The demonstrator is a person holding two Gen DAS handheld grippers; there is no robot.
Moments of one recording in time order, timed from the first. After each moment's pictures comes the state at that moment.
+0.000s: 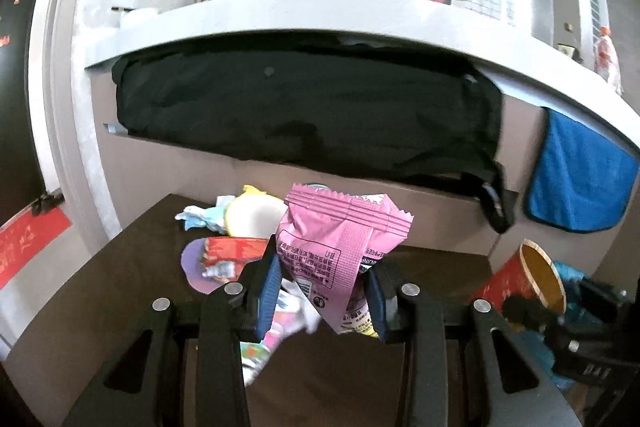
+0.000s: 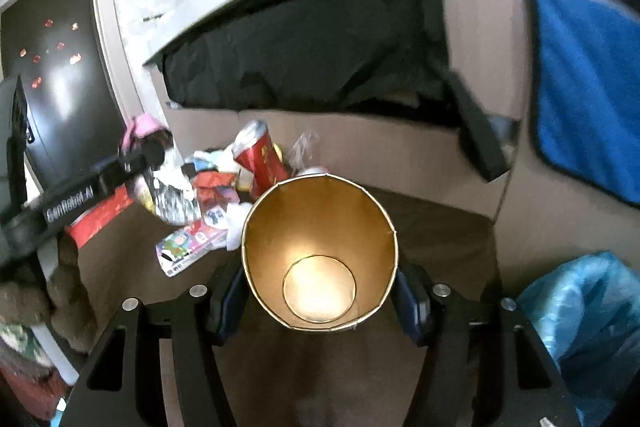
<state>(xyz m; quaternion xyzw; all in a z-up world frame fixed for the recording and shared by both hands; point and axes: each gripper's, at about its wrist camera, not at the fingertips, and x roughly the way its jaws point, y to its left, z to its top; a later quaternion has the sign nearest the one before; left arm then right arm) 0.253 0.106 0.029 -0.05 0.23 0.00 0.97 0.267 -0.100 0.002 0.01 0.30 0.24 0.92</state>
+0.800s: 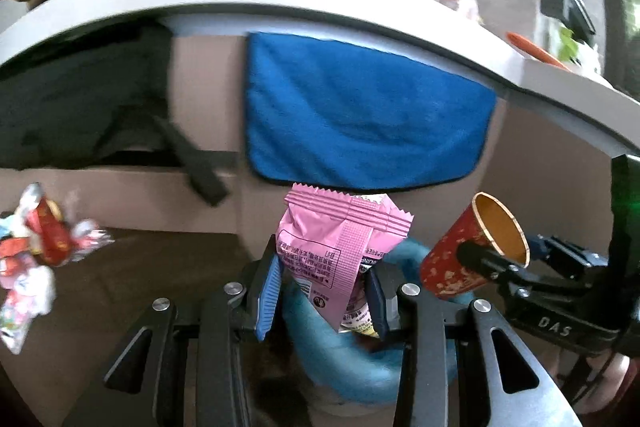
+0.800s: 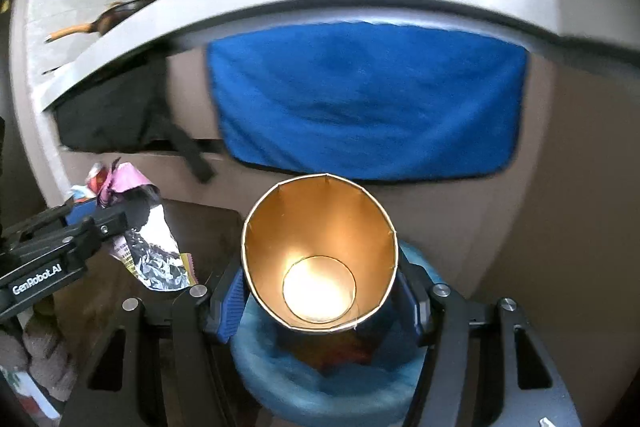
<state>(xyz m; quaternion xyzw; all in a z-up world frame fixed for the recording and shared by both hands) 0.249 -0.162 0.022 -0.02 0.26 -0.24 0.93 0.208 -0.345 0.021 0.02 0.27 0.03 0.96</state>
